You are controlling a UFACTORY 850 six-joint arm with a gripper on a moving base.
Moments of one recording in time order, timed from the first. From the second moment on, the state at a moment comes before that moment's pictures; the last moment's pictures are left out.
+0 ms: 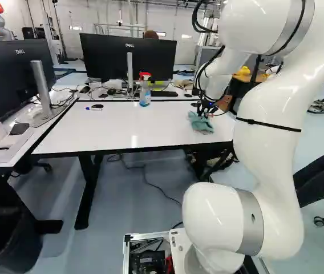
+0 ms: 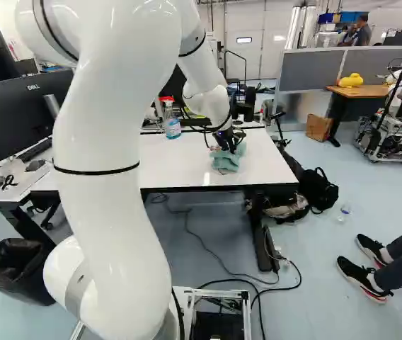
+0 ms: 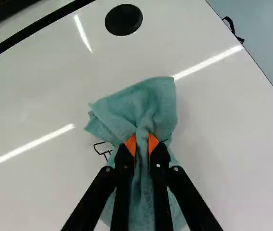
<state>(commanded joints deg) -18.1 -21.8 -64.1 6.2 -11.2 0.0</state>
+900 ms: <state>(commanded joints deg) -13.4 -15.1 -55.7 6.2 -11.2 0.0</state>
